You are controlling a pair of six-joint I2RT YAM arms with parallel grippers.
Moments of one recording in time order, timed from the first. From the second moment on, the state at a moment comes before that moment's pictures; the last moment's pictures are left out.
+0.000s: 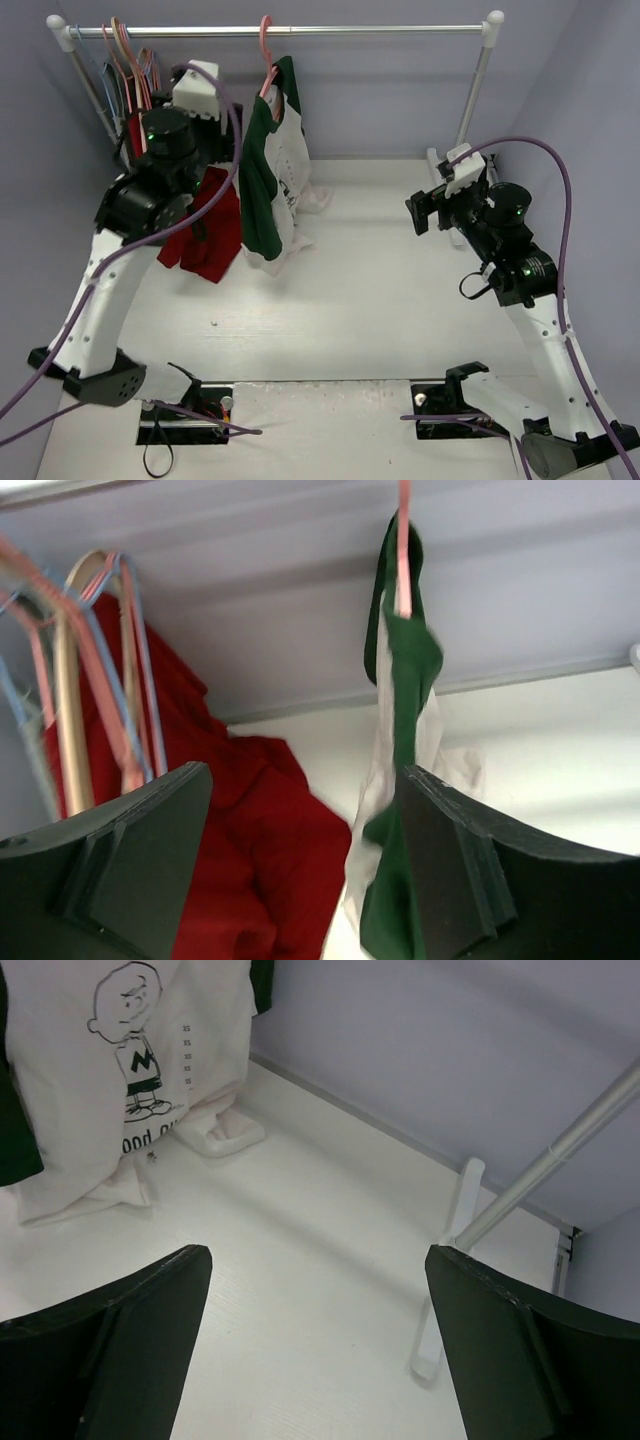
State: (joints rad) left arm -0.51 1.43 2.01 -0.68 -0.43 0.09; right arm 0.26 0.97 1.21 -0.43 -0.17 -0.25
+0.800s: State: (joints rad) left arm -0.51 0.64 1.35 -1.12 -0.48 -0.05; right arm 0.26 0.53 0.95 -0.52 0.13 -0.06
